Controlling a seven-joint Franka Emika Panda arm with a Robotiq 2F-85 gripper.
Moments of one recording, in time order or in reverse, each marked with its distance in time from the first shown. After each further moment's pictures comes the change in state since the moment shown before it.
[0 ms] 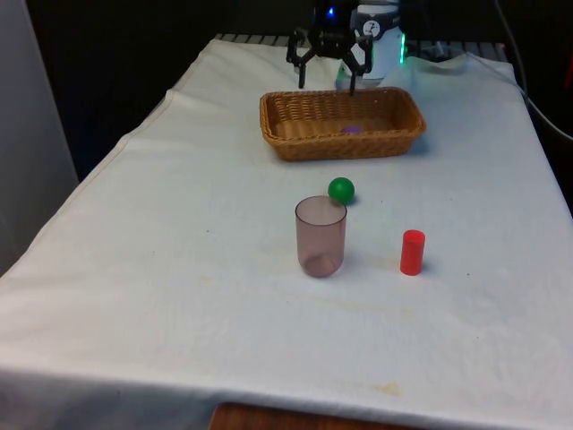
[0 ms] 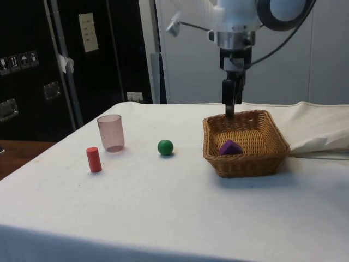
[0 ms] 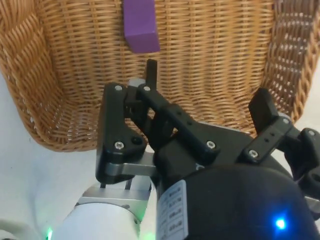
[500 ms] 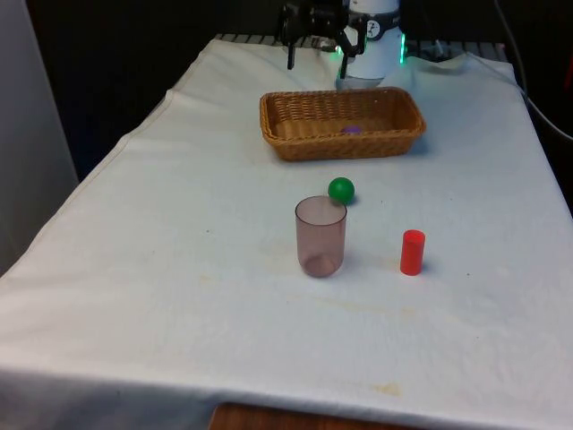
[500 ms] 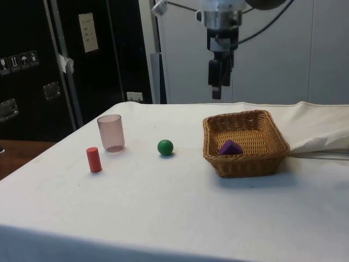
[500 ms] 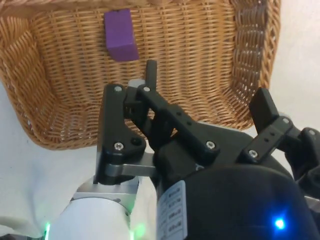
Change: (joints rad) arm 0.011 -0.046 0.007 0.110 0.009 -0.141 -0.010
